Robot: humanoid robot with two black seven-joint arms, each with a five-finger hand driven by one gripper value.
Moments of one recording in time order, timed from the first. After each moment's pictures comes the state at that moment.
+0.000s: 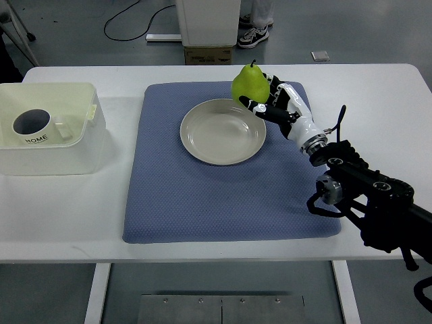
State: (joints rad) left arm -0.02 0.00 -0.11 -0.26 -0.03 0.06 -0.24; right arm 0.84 -0.07 0.44 0.75 -0.38 -0.02 0.51
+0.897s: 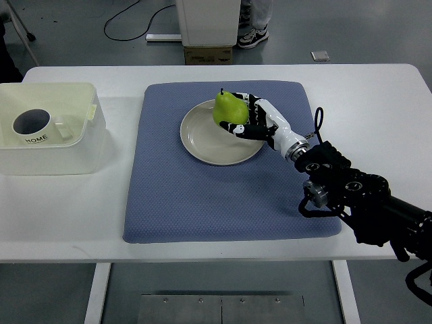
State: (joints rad) left arm -0.02 0.00 -0.11 -0.26 -0.03 0.06 -0.24; right arm 0.92 0.00 0.20 0.60 -0.38 -0.06 0.49
